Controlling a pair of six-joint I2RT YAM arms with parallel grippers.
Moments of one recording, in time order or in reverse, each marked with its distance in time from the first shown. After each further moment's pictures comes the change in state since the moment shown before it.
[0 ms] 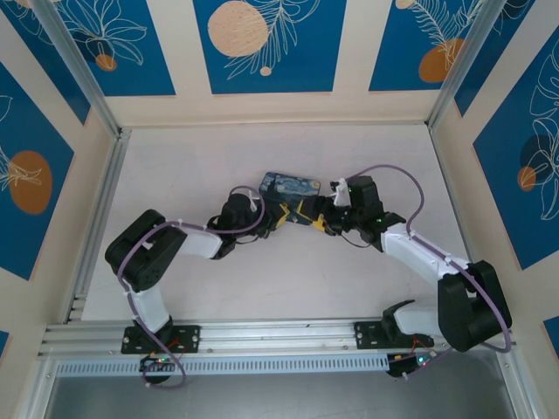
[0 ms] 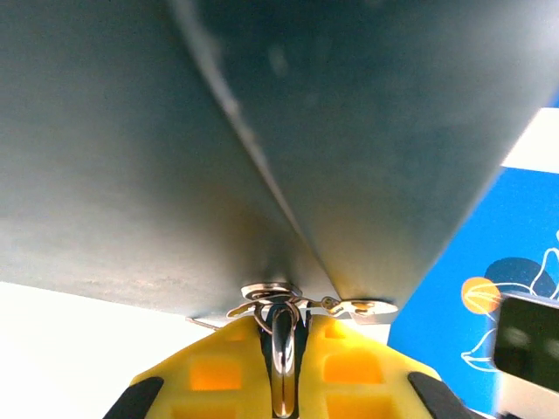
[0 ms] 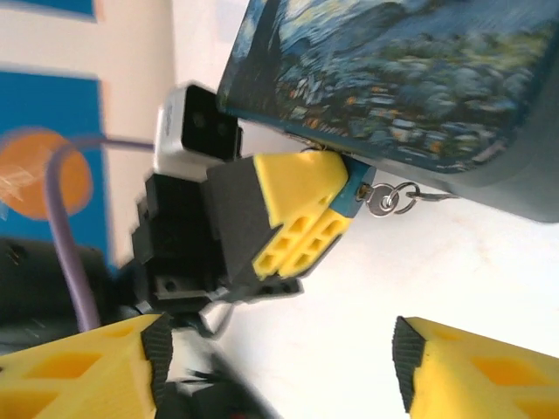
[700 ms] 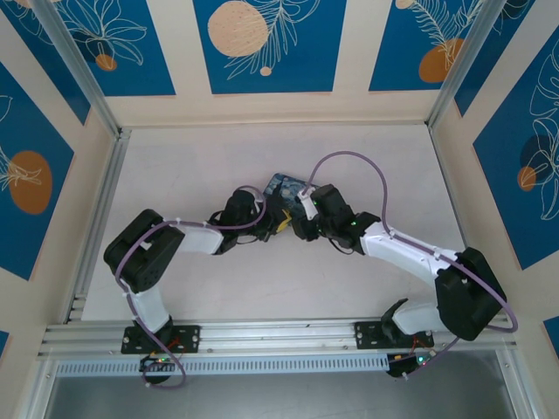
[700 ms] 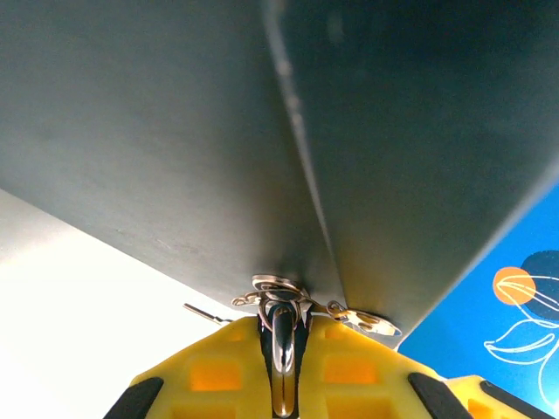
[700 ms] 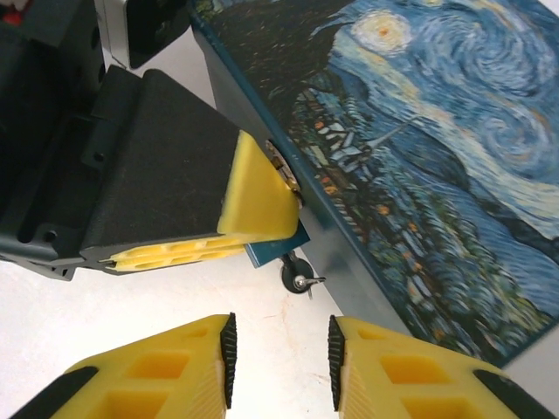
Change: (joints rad) left arm 0.000 -0.011 0.061 -0.188 0.084 -0.005; right arm 0.268 0.090 0.095 -0.152 0.549 -0.729
